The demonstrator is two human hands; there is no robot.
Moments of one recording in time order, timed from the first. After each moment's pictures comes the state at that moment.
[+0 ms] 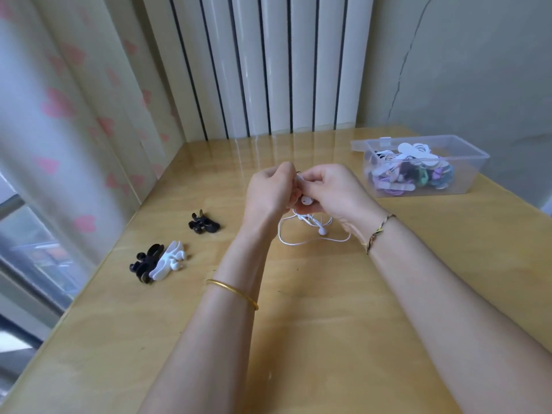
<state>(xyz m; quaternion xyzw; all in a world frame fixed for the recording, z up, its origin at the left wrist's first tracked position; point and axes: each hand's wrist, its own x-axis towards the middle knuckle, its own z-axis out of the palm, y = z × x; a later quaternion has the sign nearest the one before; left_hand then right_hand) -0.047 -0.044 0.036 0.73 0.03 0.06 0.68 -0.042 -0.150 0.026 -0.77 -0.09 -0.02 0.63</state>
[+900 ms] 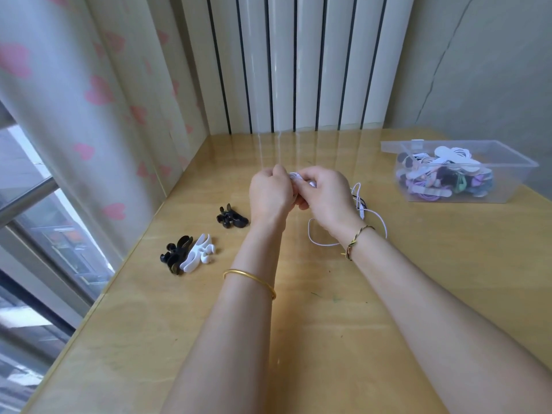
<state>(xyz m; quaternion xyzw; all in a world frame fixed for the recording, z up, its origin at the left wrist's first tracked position) -0.017 0.002 0.012 0.71 0.12 0.13 0.69 -0.022 -0.087 0.007 -0.82 -0.11 -0.14 0.54</state>
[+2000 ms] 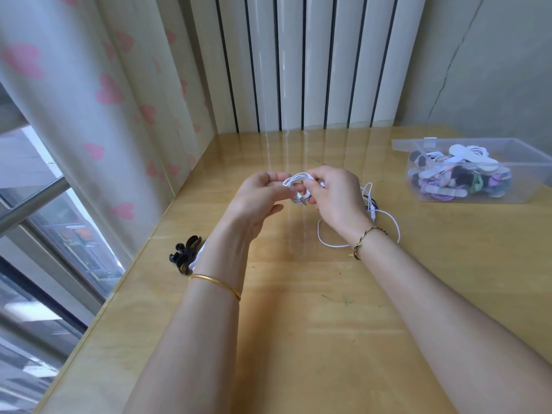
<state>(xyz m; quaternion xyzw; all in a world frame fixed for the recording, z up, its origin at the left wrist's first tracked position) -0.023 0.050 0.011 0.71 0.01 -0.03 0.70 -0.013 -0.086 0.004 -0.87 -0.11 -0.17 0.46</state>
